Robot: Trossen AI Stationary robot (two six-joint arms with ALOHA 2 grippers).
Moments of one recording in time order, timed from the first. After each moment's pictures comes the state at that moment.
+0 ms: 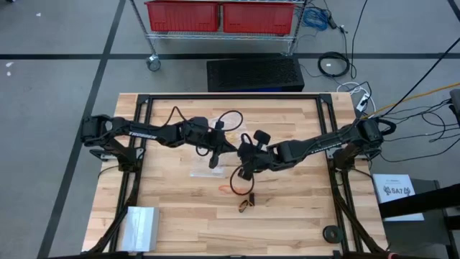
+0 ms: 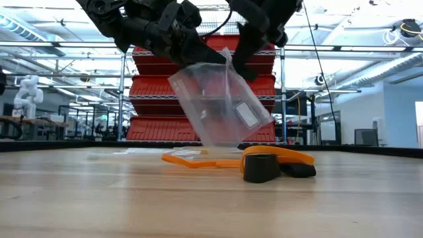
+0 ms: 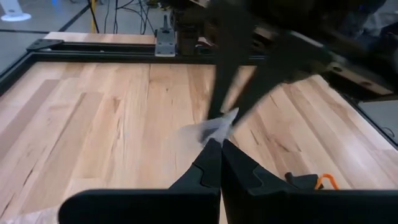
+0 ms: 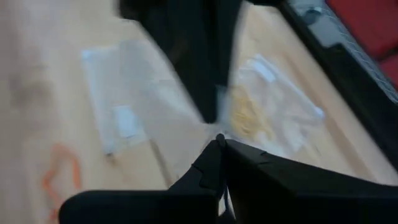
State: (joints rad) left arm 0.17 1.51 0.82 0.36 0.32 0.03; right arm 0.20 1.67 1.31 -0.58 0.57 0.39
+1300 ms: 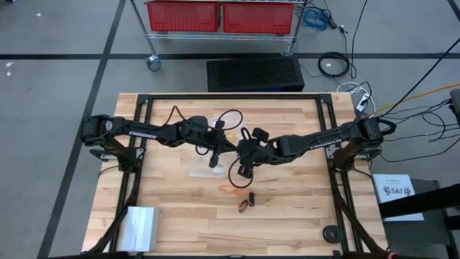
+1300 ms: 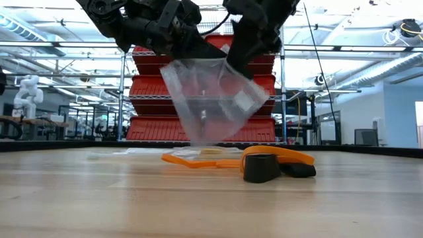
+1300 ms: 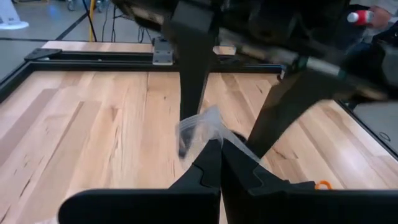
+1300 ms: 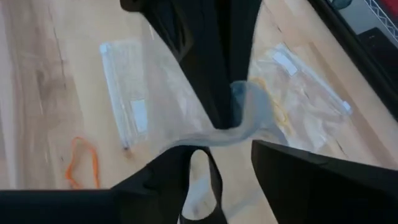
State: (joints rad) left arm 0.17 1.51 0.82 0.39 0.34 0.03; right arm 0.14 1.67 1.33 -0.59 0.44 0.37
